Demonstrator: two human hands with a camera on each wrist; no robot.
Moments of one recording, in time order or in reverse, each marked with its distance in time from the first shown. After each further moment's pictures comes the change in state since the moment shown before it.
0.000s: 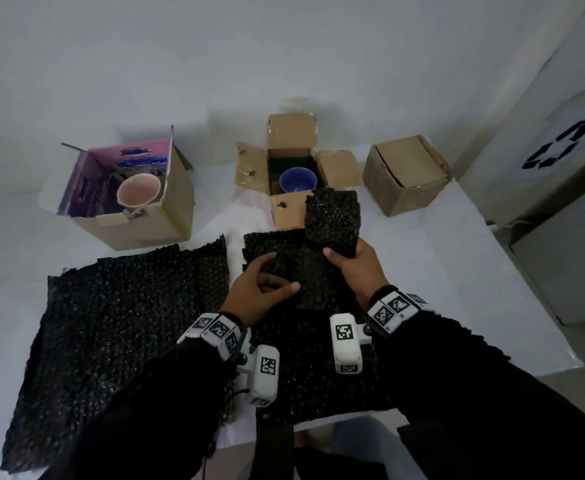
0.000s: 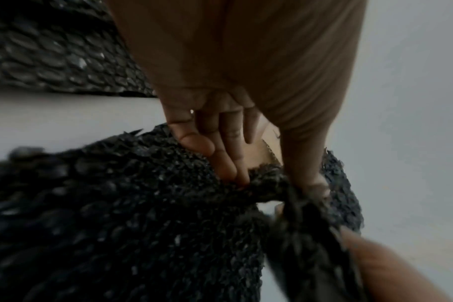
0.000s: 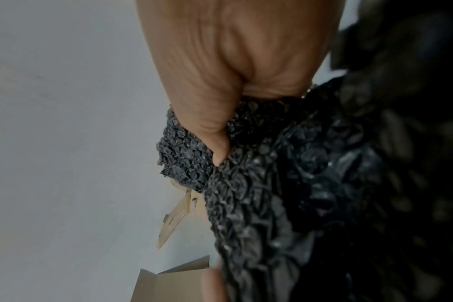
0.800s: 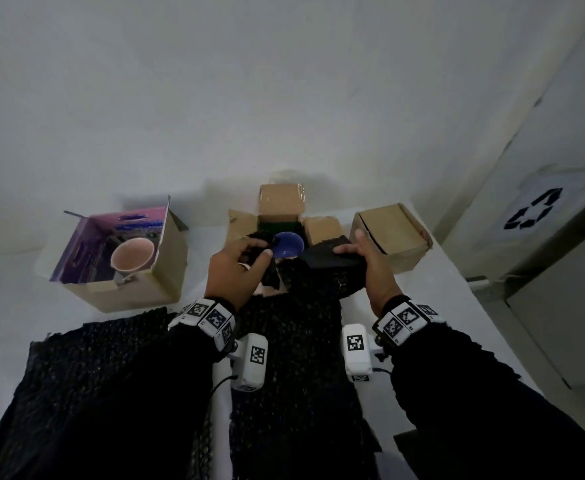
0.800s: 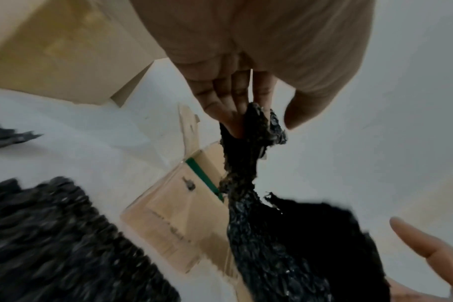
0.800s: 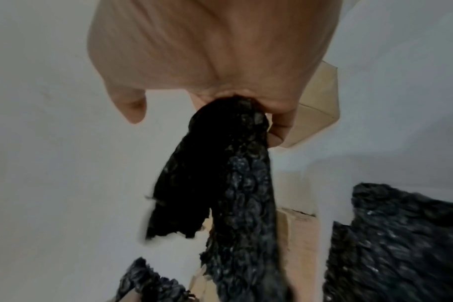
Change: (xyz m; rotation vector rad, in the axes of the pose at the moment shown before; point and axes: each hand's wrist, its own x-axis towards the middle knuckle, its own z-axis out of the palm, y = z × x) left_hand 0.079 0.102 -0.034 0.182 0.486 0.372; right_hand 0.058 -0.097 -0.042 0.278 0.005 -0.022
